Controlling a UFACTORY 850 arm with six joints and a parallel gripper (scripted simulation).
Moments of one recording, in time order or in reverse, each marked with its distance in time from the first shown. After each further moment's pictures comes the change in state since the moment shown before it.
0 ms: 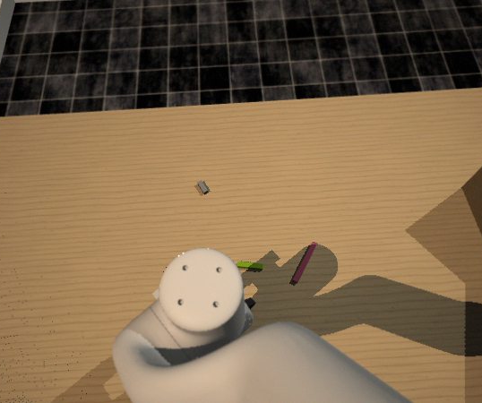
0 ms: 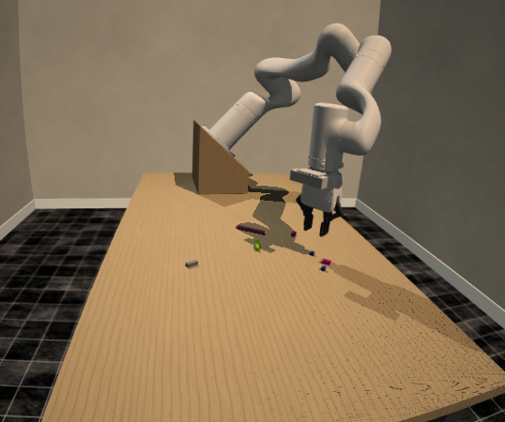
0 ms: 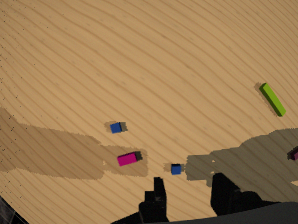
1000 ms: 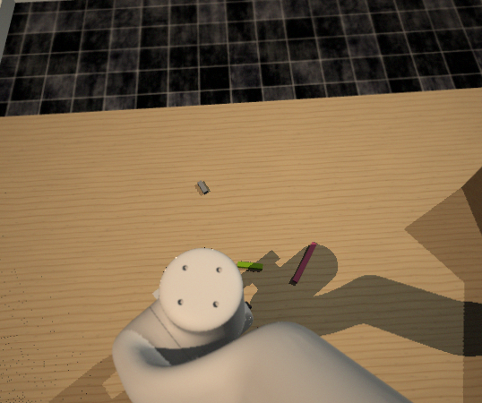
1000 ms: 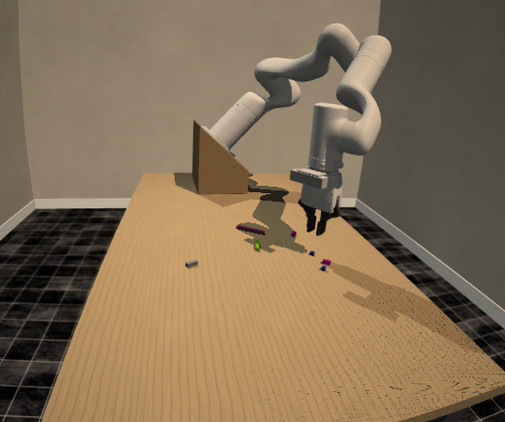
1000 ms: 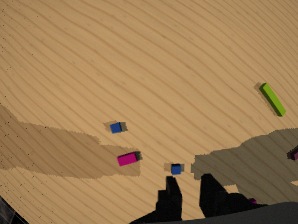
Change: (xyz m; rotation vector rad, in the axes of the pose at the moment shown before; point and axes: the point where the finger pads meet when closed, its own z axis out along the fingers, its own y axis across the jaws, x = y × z) arm 0.000 0.000 0.000 0.000 0.000 0.000
